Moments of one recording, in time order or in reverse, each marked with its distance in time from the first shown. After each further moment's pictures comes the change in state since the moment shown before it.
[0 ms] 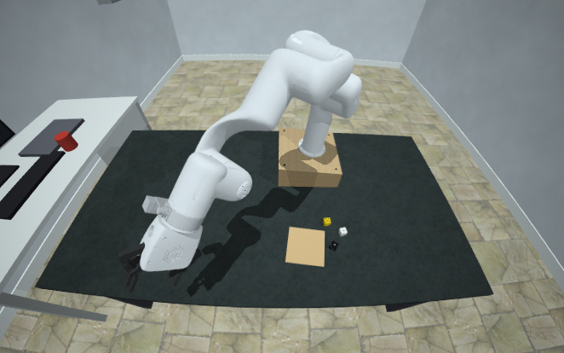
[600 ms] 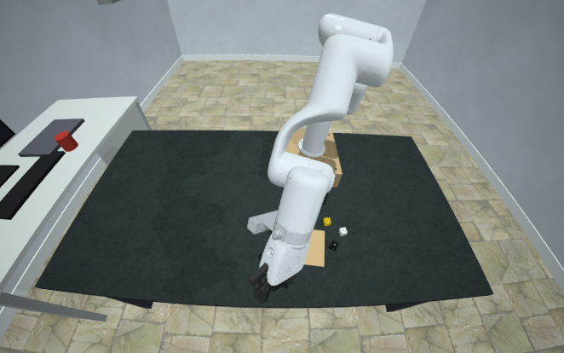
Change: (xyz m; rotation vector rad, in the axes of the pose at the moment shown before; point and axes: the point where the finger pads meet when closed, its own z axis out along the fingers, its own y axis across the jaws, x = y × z) arm -0.146 0.199 -0.086 -0.361 -0.044 0.008
